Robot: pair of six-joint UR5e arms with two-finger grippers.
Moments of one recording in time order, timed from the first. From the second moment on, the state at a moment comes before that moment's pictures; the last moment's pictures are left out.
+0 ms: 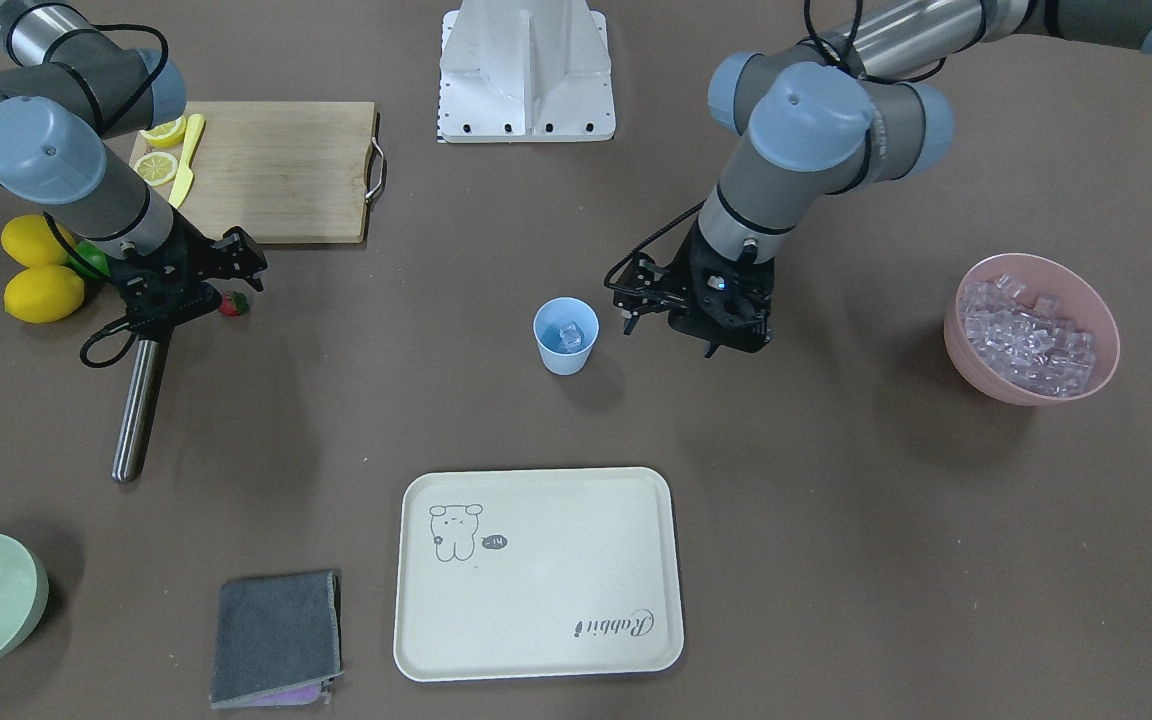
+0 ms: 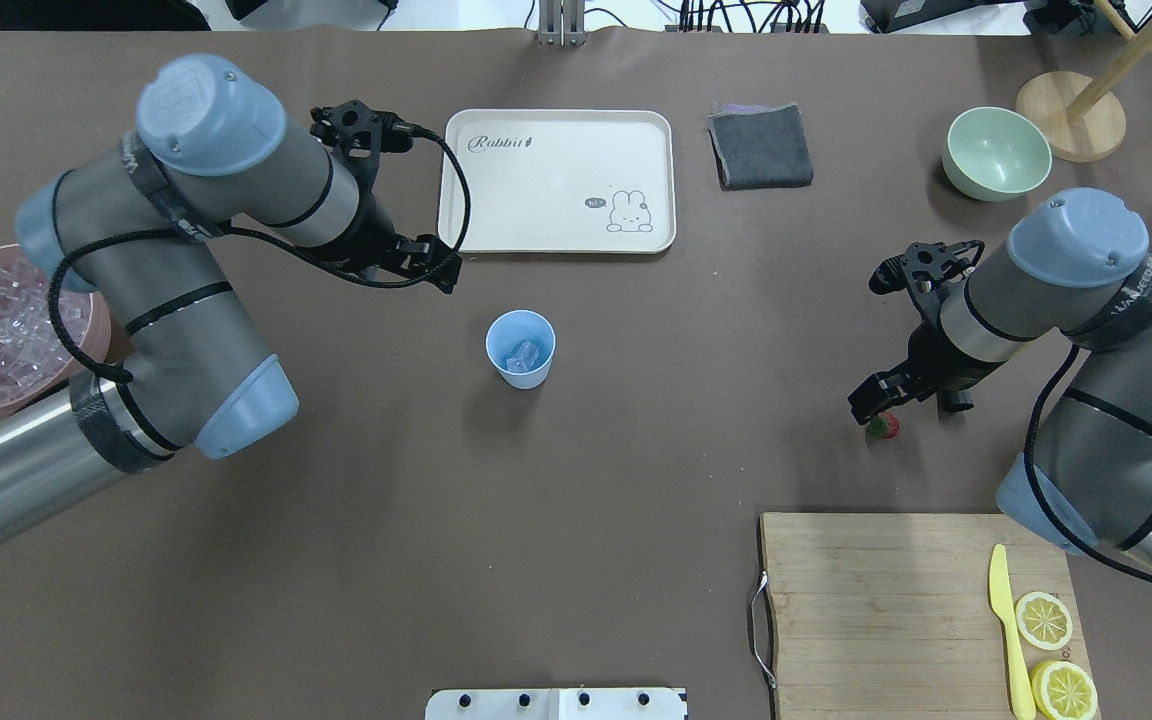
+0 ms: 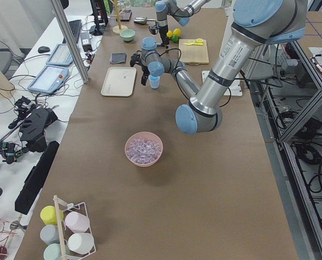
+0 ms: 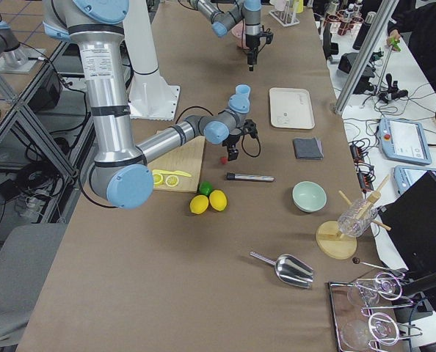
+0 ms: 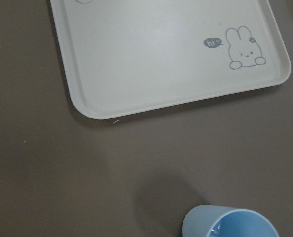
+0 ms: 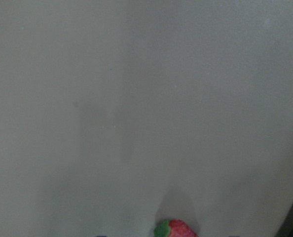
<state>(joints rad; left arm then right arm) -0.75 -2.16 -1.66 -1.83 -2.08 -0.90 0.75 -1.42 1.79 -1.32 2.19 0.61</state>
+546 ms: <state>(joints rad) -0.78 -2.13 -1.71 -1.78 -2.11 -0.88 0.72 -1.43 1.76 -1.31 2.18 0.63</state>
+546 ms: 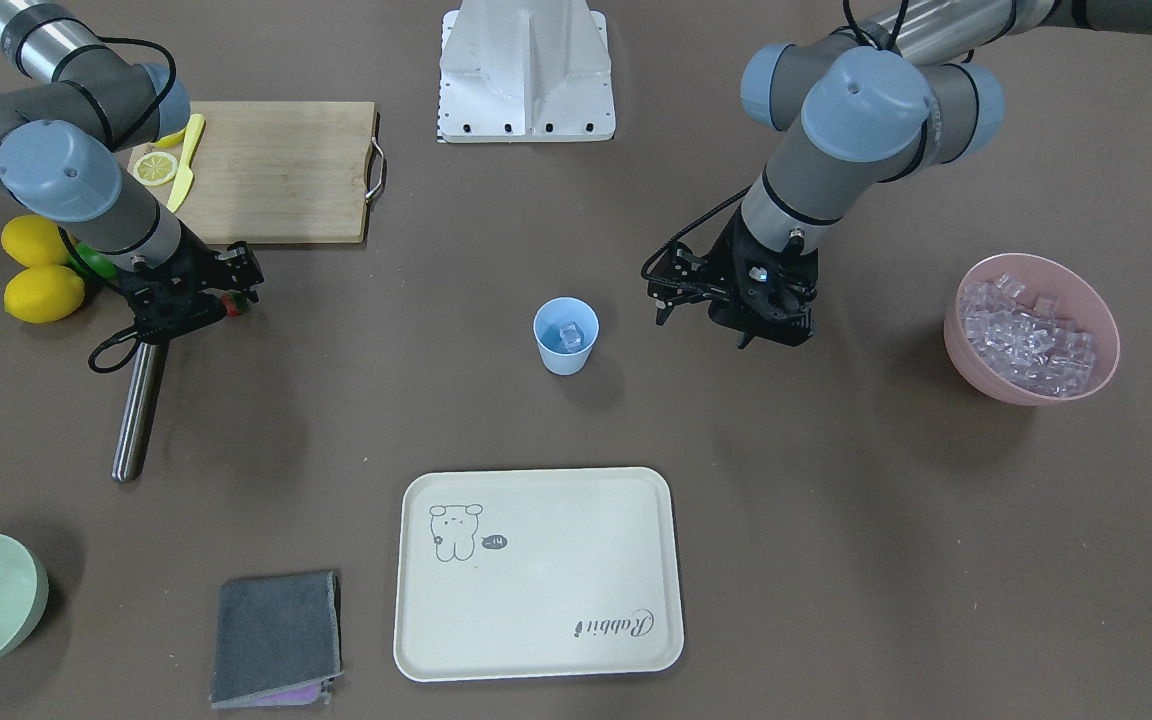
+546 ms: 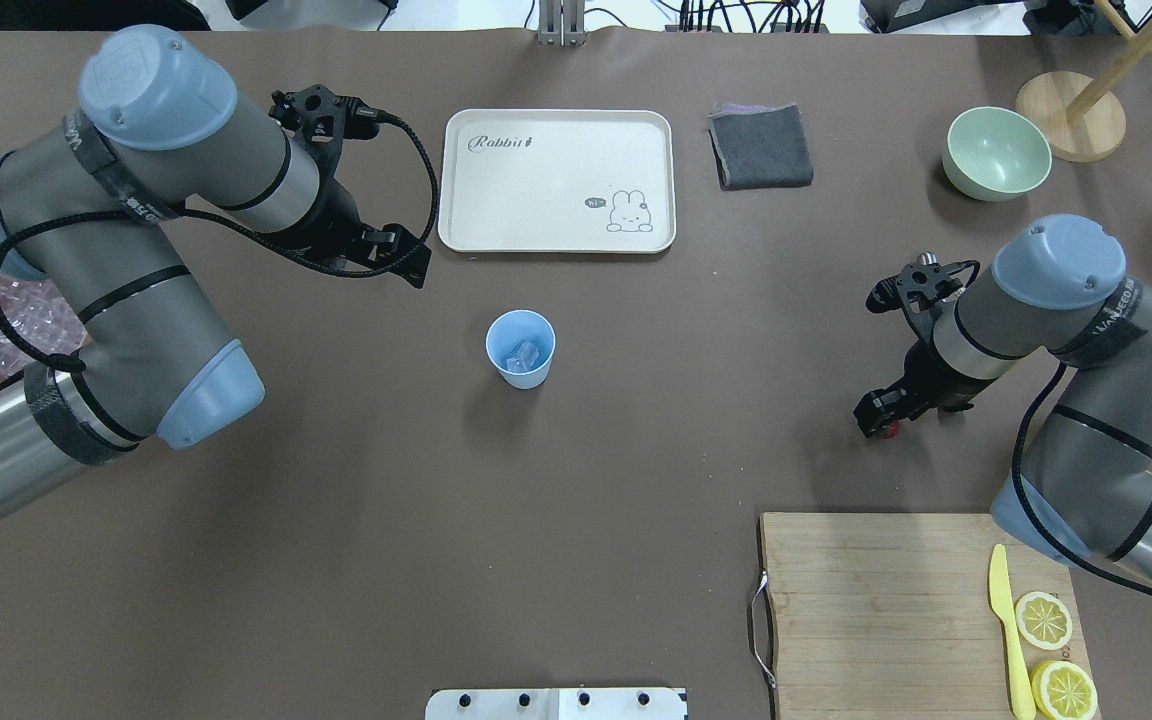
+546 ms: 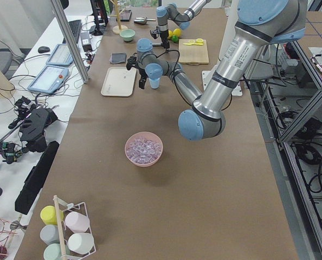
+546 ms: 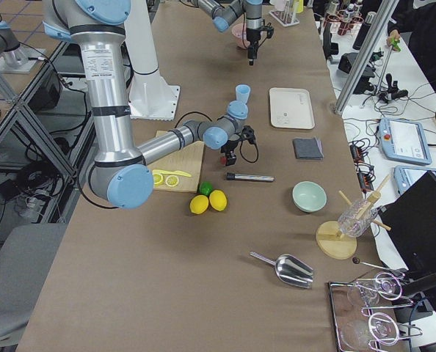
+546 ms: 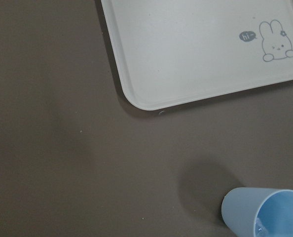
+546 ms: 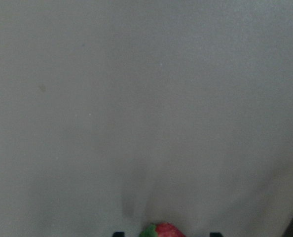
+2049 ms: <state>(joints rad) -1.08 -1.77 -1.82 -1.72 -2.26 -0.45 0.70 -1.10 1.79 -1.34 2.13 0.95</state>
